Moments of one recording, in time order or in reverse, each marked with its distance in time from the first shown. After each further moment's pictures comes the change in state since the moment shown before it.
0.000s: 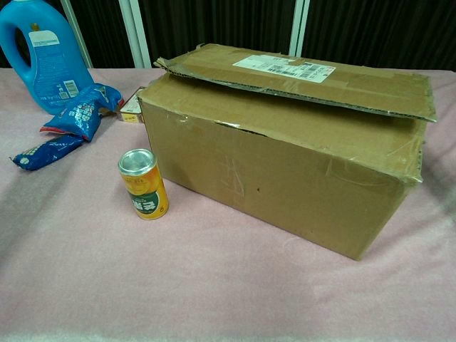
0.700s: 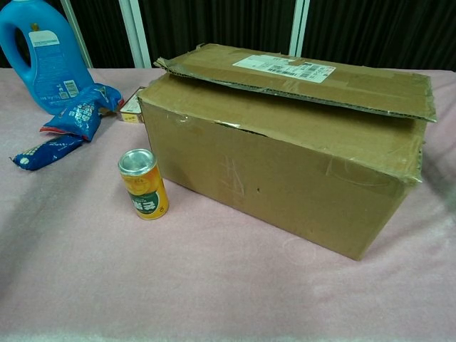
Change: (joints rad) left arm -0.035 0.026 -0.030 -0.088 0.020 -0.003 0.046; right arm 0.005 -0.005 0.014 0.007 0.044 -0.025 0.024
